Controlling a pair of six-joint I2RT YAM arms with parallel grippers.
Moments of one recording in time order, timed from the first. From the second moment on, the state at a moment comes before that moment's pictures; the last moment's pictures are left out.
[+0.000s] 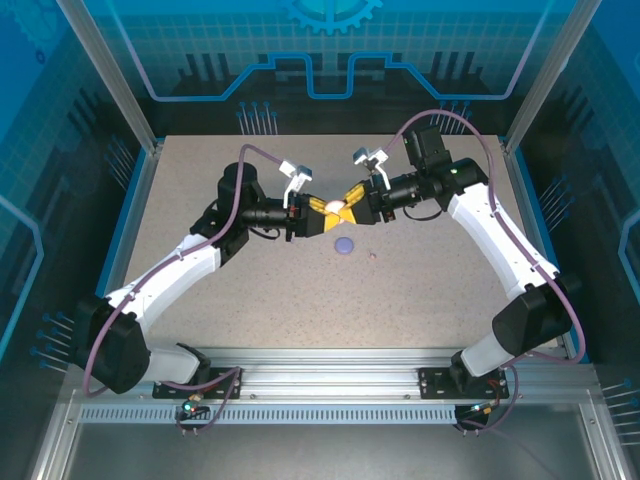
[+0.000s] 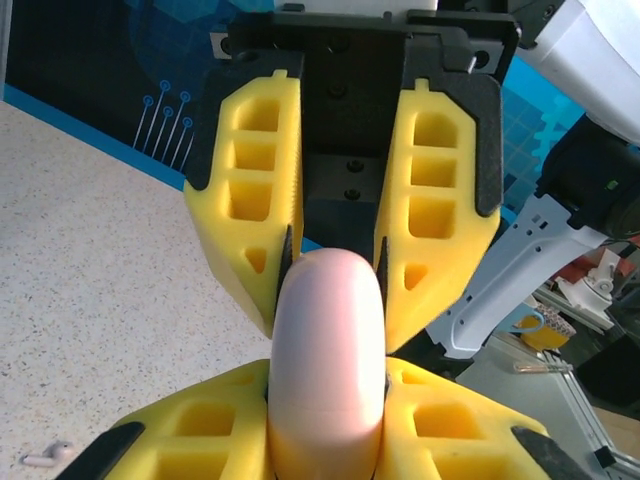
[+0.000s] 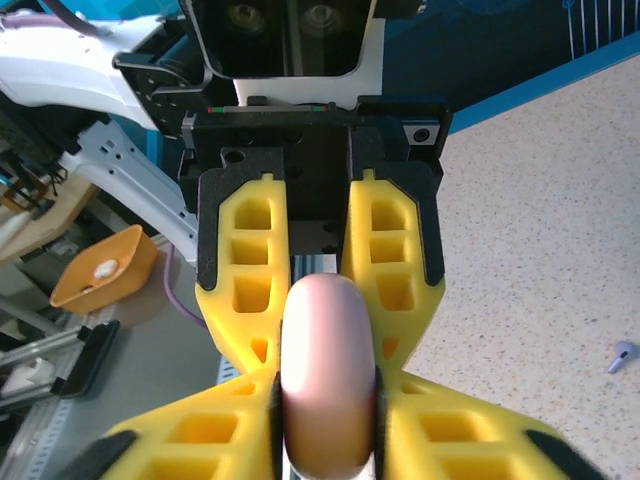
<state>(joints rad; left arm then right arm) -0.44 1.35 1.03 0.15 1.01 -0.34 0.38 1.54 1.57 -0.91 -1.16 -0.36</state>
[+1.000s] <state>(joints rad) -0.47 1.40 0.99 0.21 0.99 -0.08 0.43 1.48 1.63 -1.02 -0.92 -0.45</state>
